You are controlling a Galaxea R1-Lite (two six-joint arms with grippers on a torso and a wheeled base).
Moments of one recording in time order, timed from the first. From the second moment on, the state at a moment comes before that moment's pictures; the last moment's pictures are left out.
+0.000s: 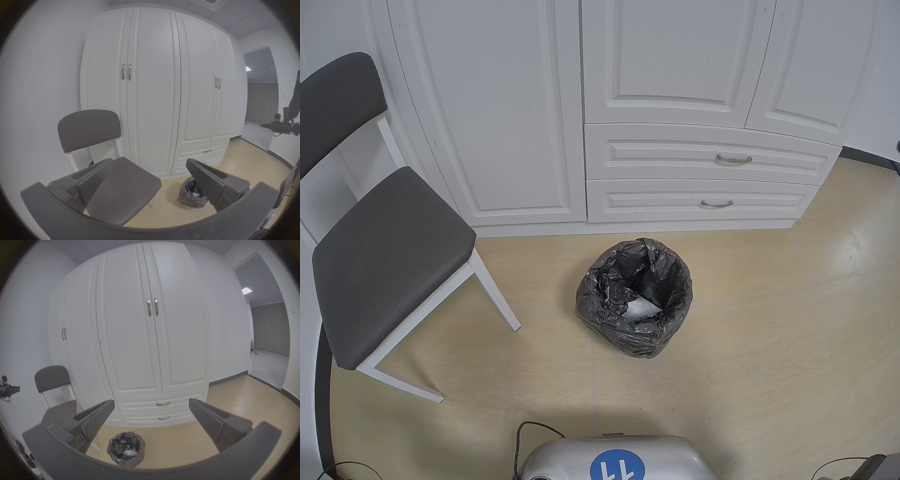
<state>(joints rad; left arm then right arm) -0.25 0.60 -0.79 0.00 0.17 0.05 0.24 0.88 -0.85 -0.31 -0.17 0.04</state>
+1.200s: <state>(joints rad) -0.02 0.11 -0.53 0.12 0.10 0.11 0.01 0.08 -0.28 -0.29 -0.06 0.04</state>
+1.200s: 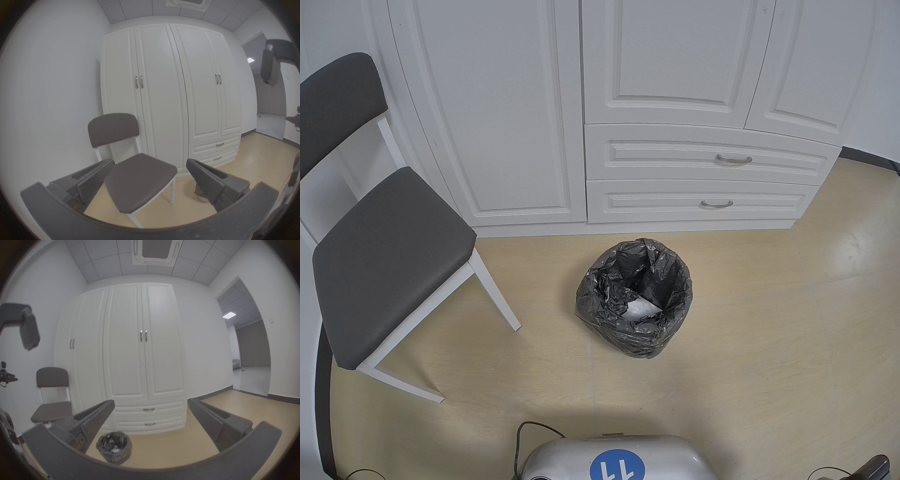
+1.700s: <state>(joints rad) 0.00 0.02 -0.07 -0.08 0.09 0.02 0.00 0.01 -0.02 -0.16 -0.02 0.04</state>
